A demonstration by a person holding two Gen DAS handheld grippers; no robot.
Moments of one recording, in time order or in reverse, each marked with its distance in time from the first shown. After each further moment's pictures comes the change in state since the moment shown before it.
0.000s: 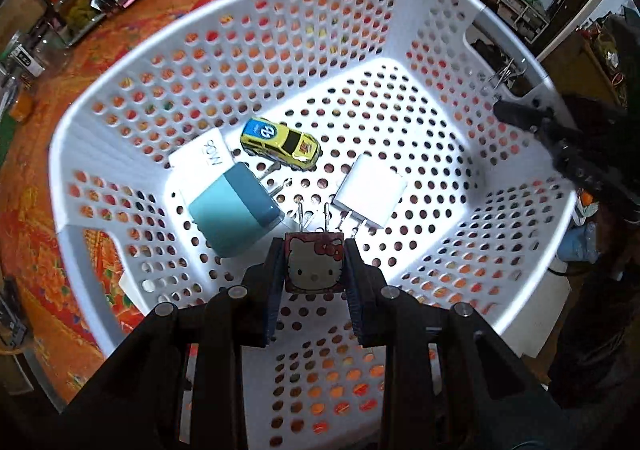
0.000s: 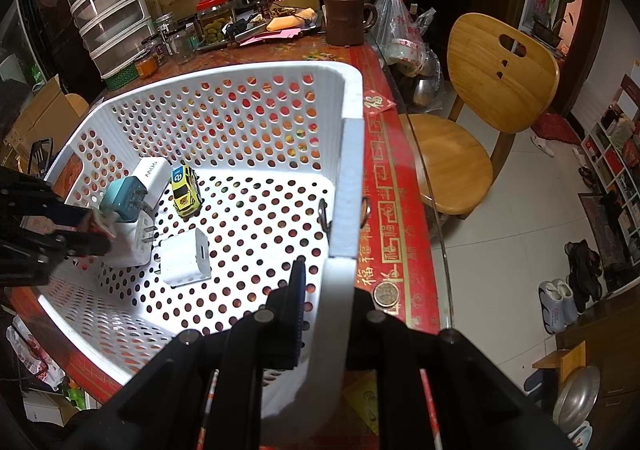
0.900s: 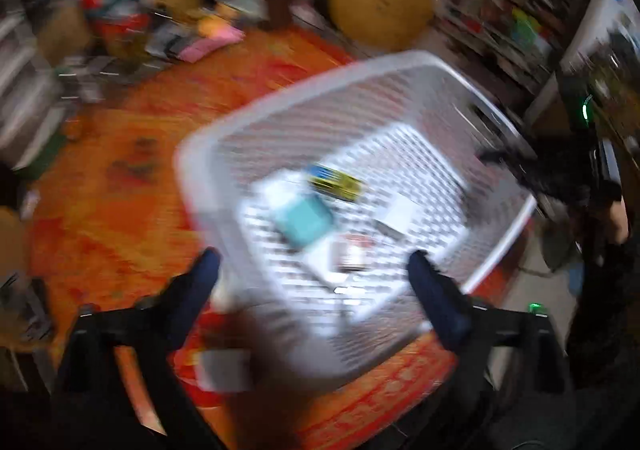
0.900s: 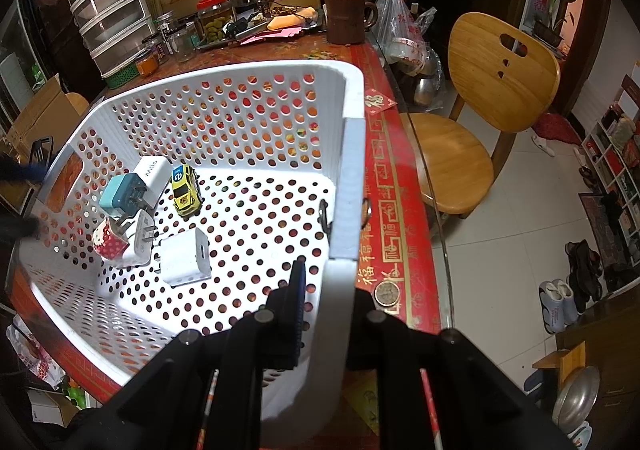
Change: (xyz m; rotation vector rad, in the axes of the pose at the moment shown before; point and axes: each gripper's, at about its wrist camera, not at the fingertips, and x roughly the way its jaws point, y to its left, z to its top) left arm -0.103 0.060 -0.056 -0.068 -0.307 0.091; right arm 0.004 0.001 -0.002 -0.003 0.000 0.002
